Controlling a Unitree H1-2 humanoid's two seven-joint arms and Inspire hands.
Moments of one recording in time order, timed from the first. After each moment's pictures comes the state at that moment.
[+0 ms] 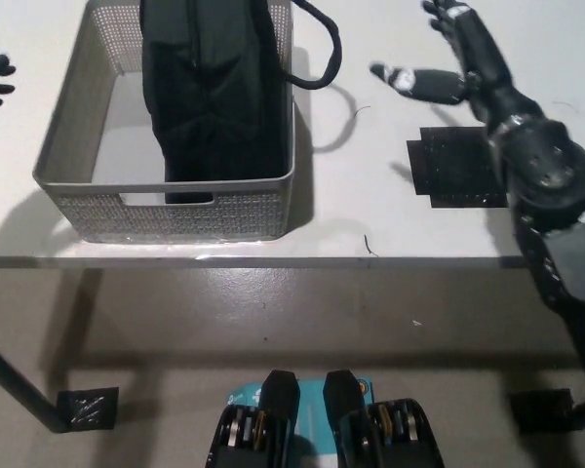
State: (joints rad) left_arm -0.68 0.87 -0.08 0.09 -0.08 0.41 -0.50; right_arm -0.86 -0.26 0.18 0.32 0.01 0.21 -0.02
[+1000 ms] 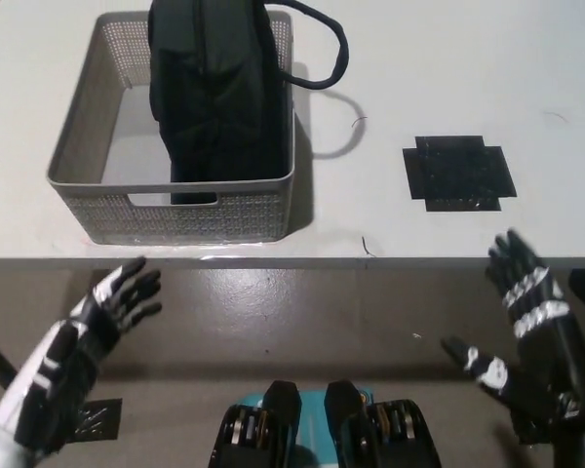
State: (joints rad) left_arm 0.09 0.21 0.19 -0.59 -0.22 0.24 -0.42; right_arm 0.09 -0.08 0.08 -0.38 0.15 0.00 0.05
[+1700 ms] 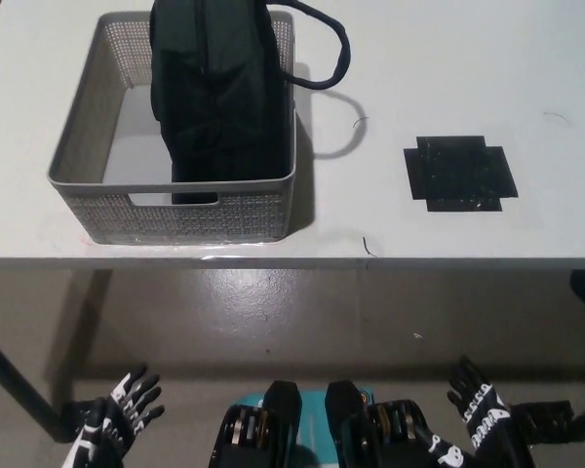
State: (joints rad) left_arm 0.21 0.08 0.17 -0.07 -0.13 -0.08 -0.37; right_arm 0.18 -0.03 0.09 0.06 0.16 -0.20 0.09
